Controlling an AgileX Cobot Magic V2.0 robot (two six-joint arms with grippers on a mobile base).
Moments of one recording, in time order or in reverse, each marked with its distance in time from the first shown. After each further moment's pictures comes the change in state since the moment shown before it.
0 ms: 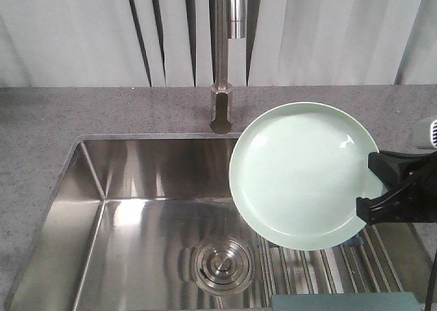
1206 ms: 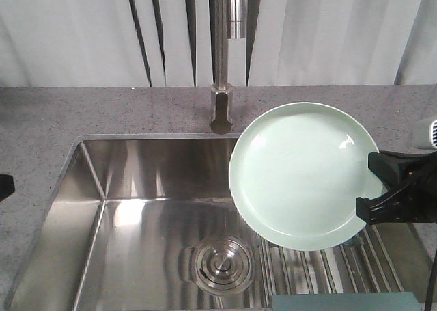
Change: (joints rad) left arm 0.000 0.008 0.000 -0.272 0.042 0.095; right arm 0.000 0.000 0.000 0.000 0.001 0.000
